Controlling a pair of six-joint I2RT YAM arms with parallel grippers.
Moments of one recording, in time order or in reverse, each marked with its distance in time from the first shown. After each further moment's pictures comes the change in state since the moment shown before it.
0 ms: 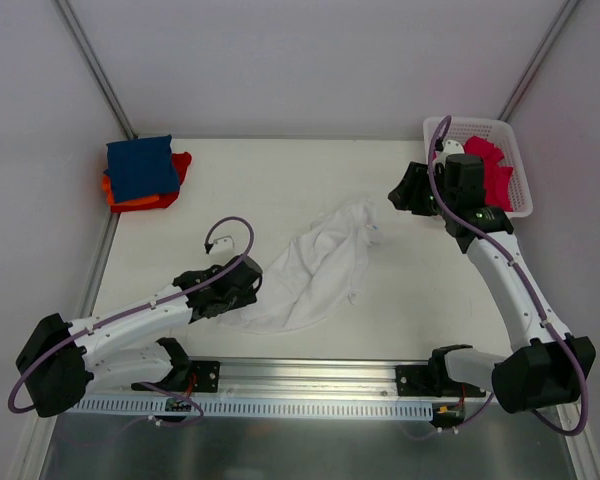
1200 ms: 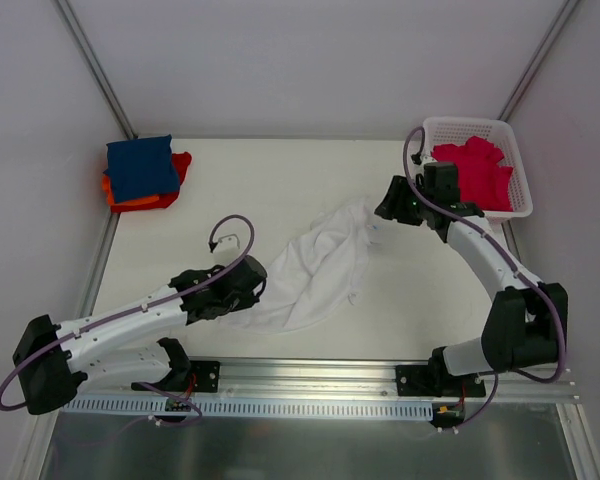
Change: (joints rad) left arm -0.099 -0.046 0.050 -0.088 0.024 -0.084; right arm -0.008 0.198 -0.084 0.114 -0.079 0.032
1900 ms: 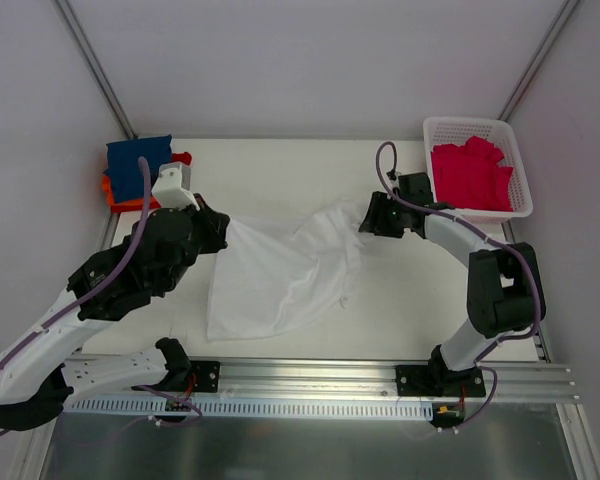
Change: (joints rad) left arm 0.000 -0.148 0.613 -0.097 -0.214 0.437; right arm 0.060 0.234 -0.027 0.067 -0.037 0.018
